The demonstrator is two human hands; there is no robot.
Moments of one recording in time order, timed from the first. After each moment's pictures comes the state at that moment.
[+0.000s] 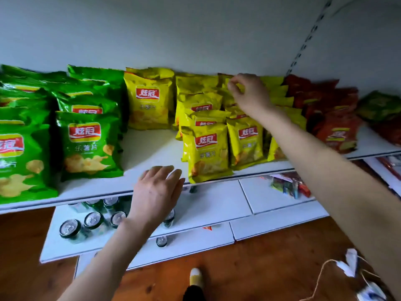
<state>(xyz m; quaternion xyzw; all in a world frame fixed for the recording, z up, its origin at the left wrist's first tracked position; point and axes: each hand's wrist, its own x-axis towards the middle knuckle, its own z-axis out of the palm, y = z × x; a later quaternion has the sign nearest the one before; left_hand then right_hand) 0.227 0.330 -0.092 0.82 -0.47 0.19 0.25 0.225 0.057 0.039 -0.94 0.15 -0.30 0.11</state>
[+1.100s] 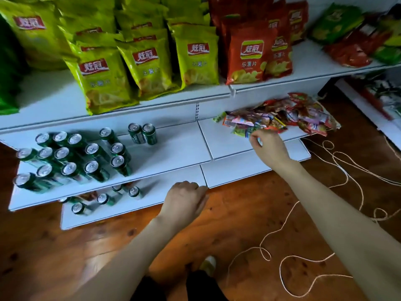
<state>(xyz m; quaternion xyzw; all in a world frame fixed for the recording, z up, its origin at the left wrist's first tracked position) -0.069 0.205 -0.167 0.79 -0.59 0.00 0.15 -0.154 -0.053 -0.133 -0.94 0.28 -0.16 0.14</state>
